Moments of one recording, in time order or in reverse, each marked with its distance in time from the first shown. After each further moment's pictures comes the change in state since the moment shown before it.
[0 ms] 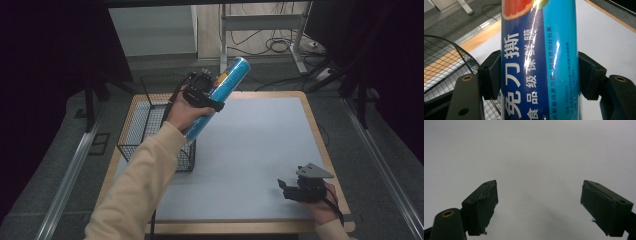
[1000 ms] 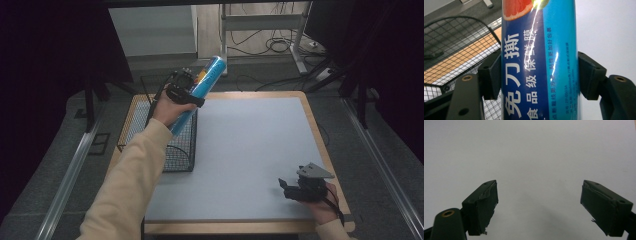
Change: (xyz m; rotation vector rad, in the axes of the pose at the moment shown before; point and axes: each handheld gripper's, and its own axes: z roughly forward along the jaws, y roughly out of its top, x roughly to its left) left arm 0.056 -0.024 0.011 0.035 0.099 -0.066; right arm -0.001 0.000 -0.001 -0.003 -0.018 -0.005
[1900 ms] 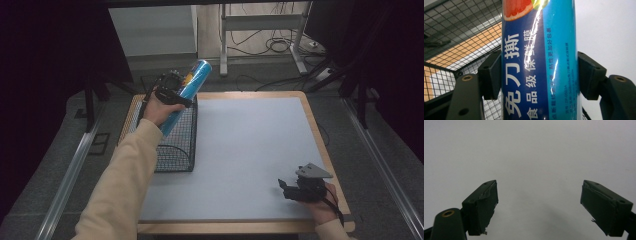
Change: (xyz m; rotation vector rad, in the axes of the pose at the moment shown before) left arm 0.035 -0.018 0.014 0.053 0.047 -0.043; right arm 0.001 -0.001 0.003 0.013 -0.002 -0.007
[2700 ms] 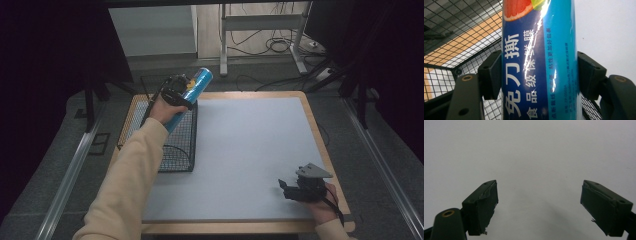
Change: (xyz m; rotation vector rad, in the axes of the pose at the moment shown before) left arm 0.003 0.003 0.040 0.103 0.026 0.024; right arm -0.001 -0.001 0.001 0.009 0.002 0.002
